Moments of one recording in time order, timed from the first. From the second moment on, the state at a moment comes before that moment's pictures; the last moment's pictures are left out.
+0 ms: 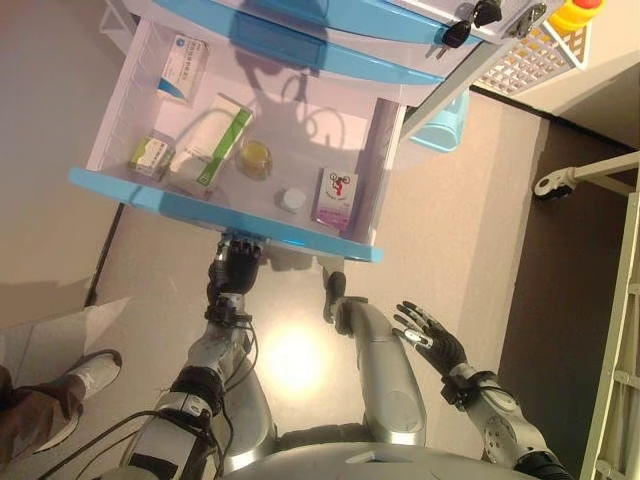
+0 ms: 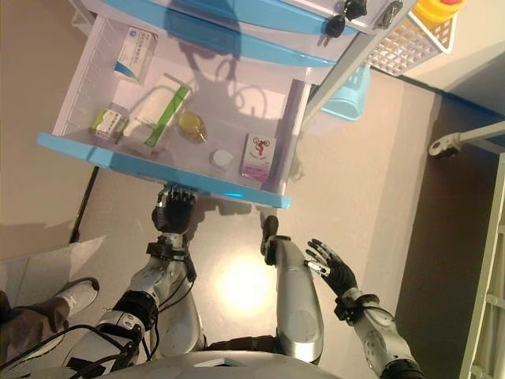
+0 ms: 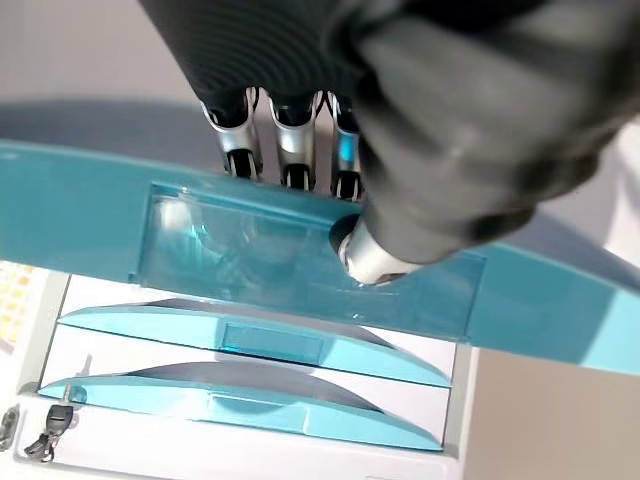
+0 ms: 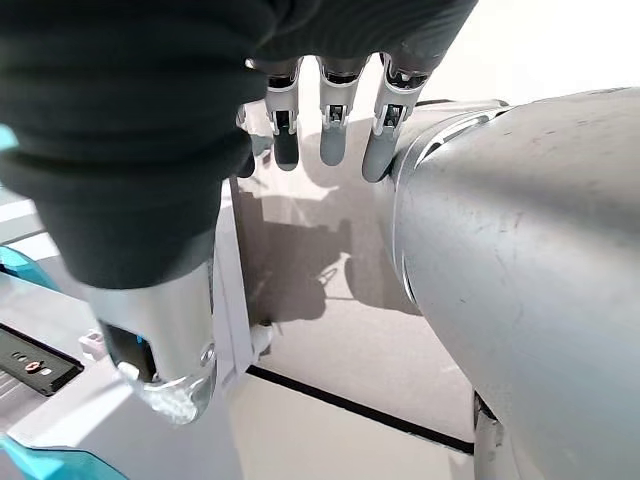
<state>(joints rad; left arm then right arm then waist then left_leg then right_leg) -0.27 0.21 -0.14 0.76 -1.81 0.06 -0.90 0.13 -0.41 0.27 0.50 0.76 -0.14 0.37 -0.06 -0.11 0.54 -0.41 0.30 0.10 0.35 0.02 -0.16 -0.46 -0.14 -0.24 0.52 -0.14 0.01</state>
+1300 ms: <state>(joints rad) 0.18 0.30 0.09 0.84 -1.38 -0.03 -0.46 0.36 -0.49 -0.13 0.01 0.60 -0.30 0.11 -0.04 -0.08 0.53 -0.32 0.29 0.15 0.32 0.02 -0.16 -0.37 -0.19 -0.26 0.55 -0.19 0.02</state>
